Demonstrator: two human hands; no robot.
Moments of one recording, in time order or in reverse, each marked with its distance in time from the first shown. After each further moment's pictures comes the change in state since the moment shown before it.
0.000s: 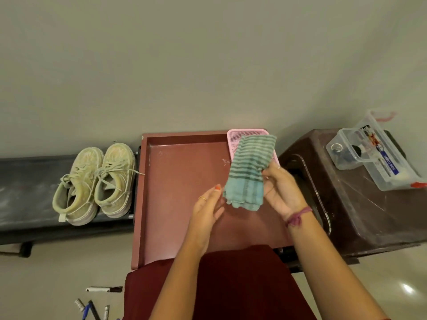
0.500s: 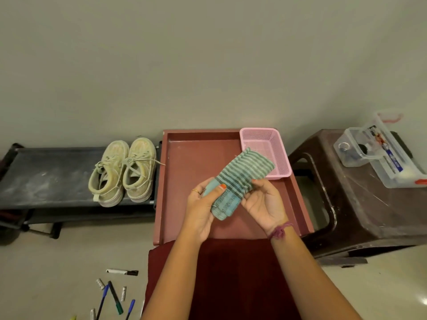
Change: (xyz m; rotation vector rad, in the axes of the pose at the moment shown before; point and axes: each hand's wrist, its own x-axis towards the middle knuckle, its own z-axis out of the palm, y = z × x) left_hand -0.041 0.022 -0.021 -0.230 0.146 0.006; right_hand -0.047 0.061 0.036 0.323 -0.067 0.161
